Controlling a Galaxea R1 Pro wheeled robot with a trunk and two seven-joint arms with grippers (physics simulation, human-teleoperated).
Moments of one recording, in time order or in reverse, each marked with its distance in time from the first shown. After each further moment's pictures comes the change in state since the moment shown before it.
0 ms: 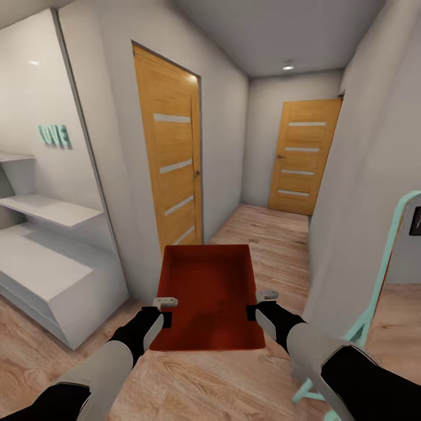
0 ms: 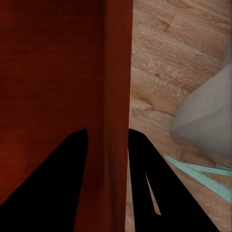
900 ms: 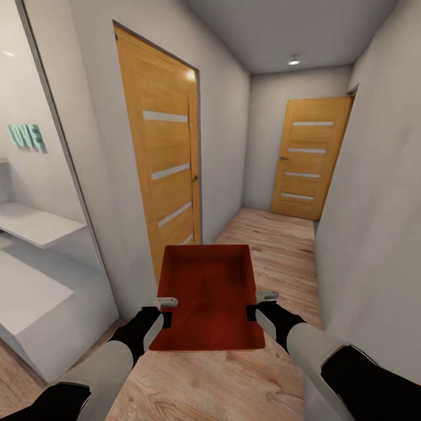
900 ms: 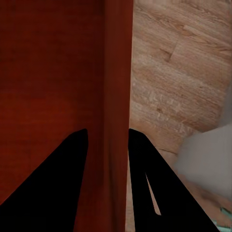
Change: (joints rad) left arm 0.000 0.000 0.001 0.000 -0.001 0.000 0.000; right arm 0.000 0.000 0.000 0.000 0.001 0.000 0.001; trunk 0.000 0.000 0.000
